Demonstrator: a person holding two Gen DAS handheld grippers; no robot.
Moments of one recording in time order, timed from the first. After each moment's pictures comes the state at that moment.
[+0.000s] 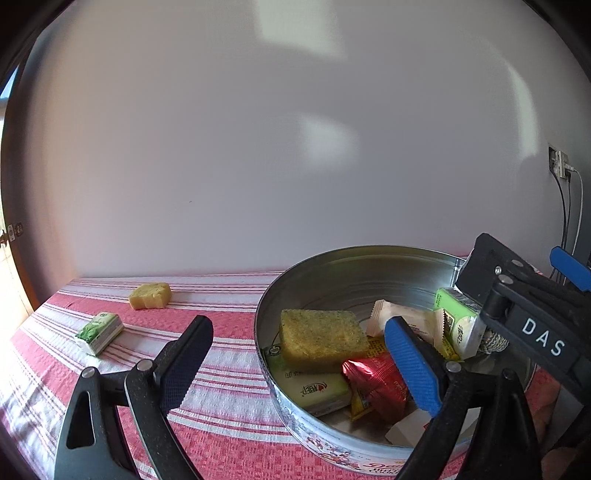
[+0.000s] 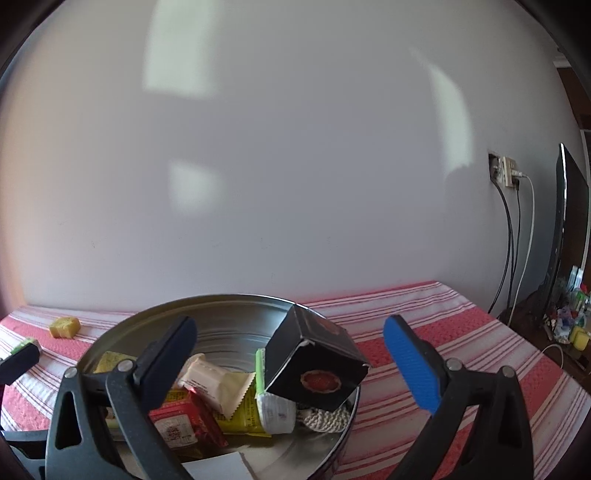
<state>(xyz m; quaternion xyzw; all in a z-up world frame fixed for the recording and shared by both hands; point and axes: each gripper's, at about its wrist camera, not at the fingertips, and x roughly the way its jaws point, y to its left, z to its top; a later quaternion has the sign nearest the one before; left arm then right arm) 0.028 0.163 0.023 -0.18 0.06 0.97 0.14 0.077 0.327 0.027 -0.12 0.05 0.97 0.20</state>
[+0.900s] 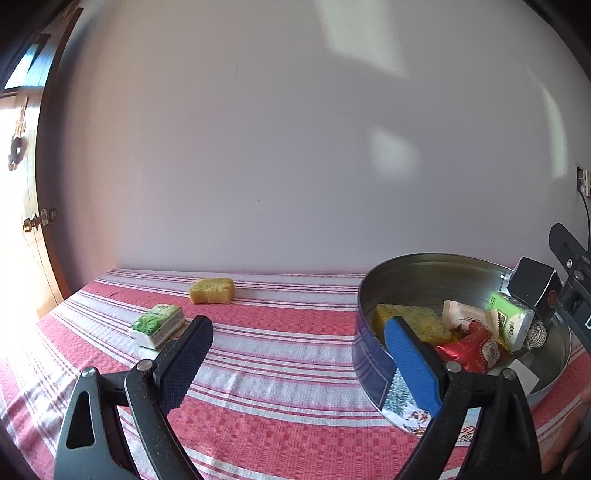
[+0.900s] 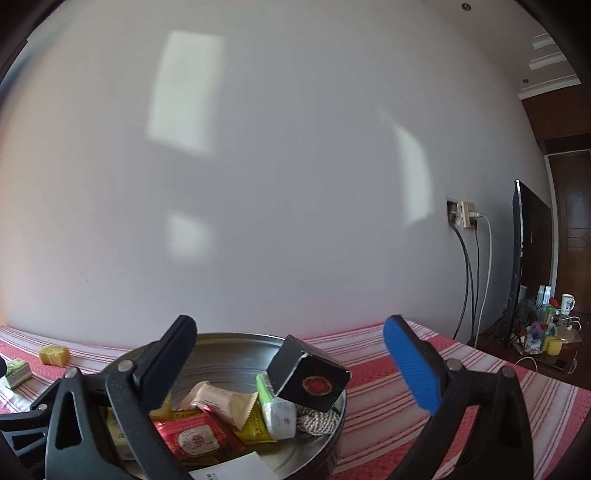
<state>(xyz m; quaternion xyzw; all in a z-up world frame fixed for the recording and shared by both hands) 0.023 0.085 0.025 -0.17 0.04 0.98 0.08 0.107 0.274 0.041 -0.02 0.01 0.96 0.27</state>
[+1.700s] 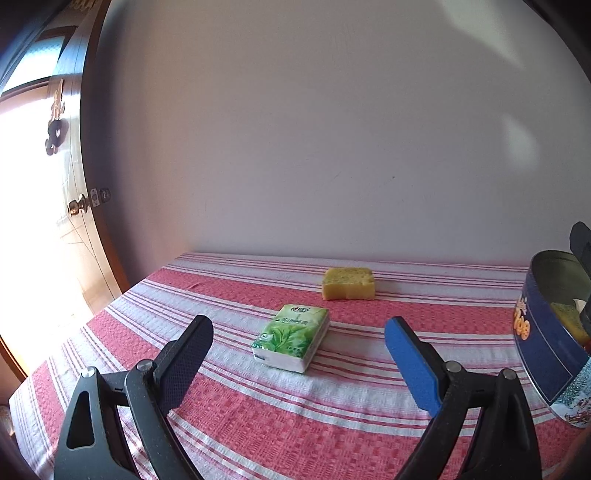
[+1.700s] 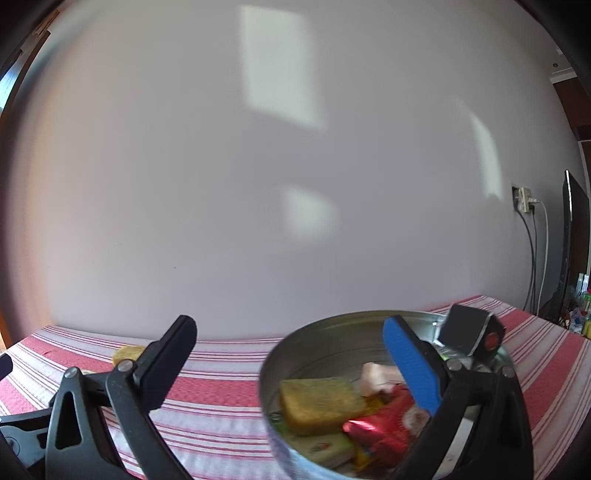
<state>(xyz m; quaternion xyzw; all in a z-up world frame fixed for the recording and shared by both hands) -0.055 -0.039 0.019 -0.21 0.05 0.98 -0.04 0.027 0.155 0.034 -0.06 0.03 0.98 0.19</state>
